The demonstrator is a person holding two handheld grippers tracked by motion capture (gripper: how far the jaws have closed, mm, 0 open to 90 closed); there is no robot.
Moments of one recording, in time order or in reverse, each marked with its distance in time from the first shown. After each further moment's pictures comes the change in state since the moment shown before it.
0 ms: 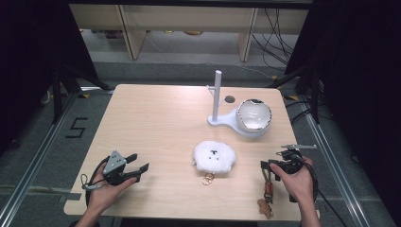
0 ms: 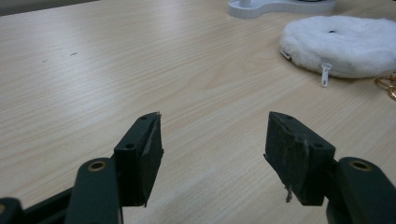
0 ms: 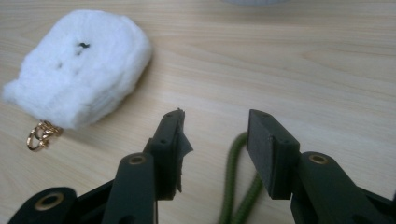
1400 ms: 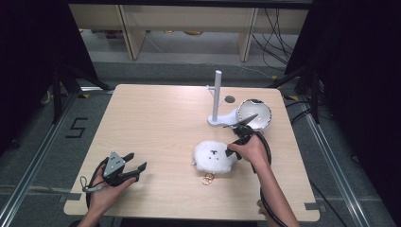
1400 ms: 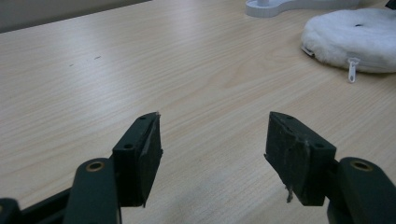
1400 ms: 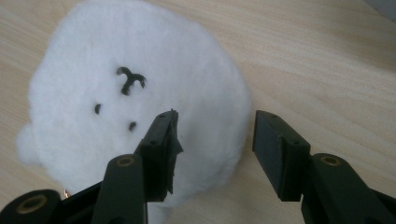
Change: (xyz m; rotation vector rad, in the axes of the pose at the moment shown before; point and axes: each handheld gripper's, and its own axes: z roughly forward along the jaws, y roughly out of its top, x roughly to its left) left arm 0.002 -0.006 0.000 -0.026 0.068 0.035; right arm 0.084 0.091 0.097 0.407 -0.117 -0.016
